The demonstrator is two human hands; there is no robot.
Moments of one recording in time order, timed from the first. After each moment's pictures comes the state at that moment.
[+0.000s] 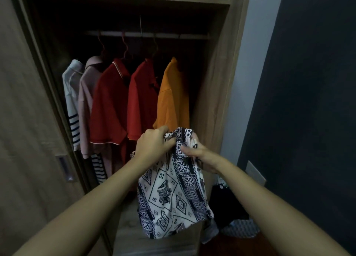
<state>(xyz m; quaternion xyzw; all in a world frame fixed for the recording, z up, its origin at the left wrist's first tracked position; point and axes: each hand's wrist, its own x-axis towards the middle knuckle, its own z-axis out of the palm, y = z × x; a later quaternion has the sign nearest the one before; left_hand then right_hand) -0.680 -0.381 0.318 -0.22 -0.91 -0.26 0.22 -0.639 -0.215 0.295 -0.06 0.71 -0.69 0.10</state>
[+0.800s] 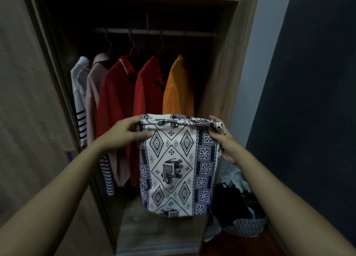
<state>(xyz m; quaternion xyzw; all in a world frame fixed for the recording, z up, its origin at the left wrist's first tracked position) -0.699 -0.475 0.348 -0.33 -0.84 -0.44 -0.02 -0.642 -0.174 0.305 -0.06 0.62 -0.78 -0.04</state>
